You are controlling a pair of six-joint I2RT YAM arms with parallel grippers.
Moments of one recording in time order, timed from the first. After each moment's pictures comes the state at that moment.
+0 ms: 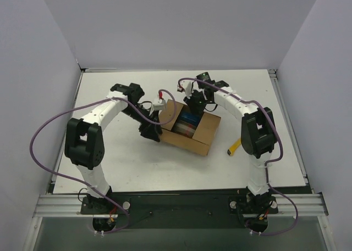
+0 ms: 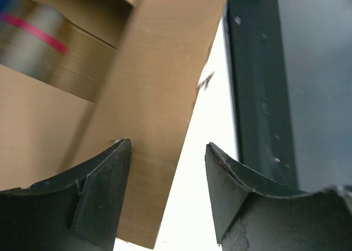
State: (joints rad) left arm -0.33 1.83 1.55 -1.29 1.07 1.08; right arm 0.44 2.04 1.64 -0.65 -0.31 -0.62
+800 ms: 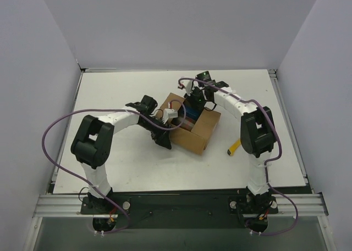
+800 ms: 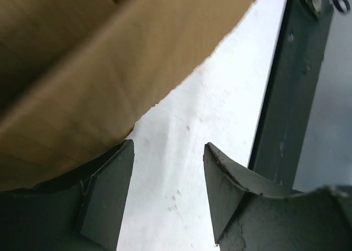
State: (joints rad) left arm -0.46 1.84 1.21 -0.68 0.89 0.44; right arm 0.44 2.06 1.64 -0.55 -0.24 -0.60
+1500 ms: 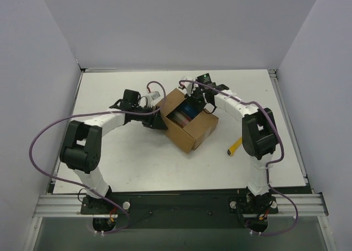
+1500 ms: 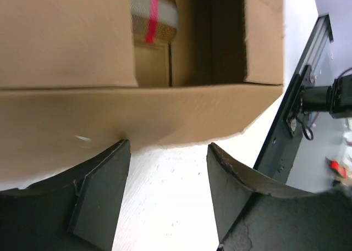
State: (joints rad) left arm -0.33 1.79 1.08 -0.18 0.85 -0.15; right arm 0.44 2.01 1.56 -0.45 -0.17 -0.55
